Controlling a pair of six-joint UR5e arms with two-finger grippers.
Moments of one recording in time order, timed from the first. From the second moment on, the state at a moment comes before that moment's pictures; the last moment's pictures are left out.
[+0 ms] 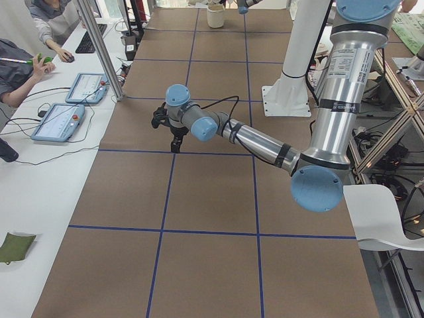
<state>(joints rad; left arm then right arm) -1.13 -1.73 -1.80 -1.84 -2.32 -0.54 1.35 -1.77 1.16 0.85 2.06 1.95</state>
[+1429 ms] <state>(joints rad) -1.12 -1.72 -1.78 -1.84 -2.32 -0.55 1.31 -1.67 1.36 0.02 2.36 0.71</state>
